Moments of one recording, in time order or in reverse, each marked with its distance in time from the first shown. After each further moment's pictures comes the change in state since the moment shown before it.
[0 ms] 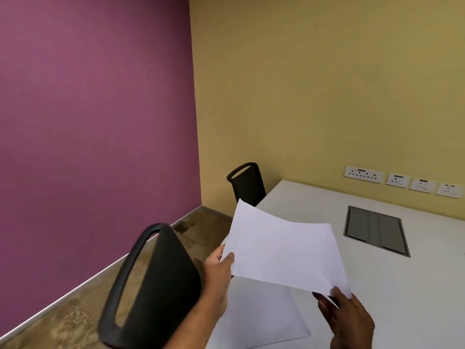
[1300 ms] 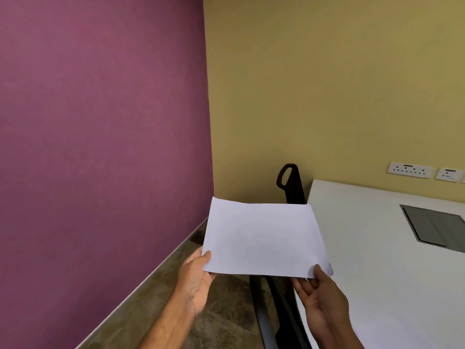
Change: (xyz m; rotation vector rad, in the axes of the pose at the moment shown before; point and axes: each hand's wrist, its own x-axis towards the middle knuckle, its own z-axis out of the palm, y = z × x) left_hand 0.302 0.114 -0.386 -0.333 -0.164 -0.152; right_hand -0.102 0.249 0.408 0.197 -0.088 0.185
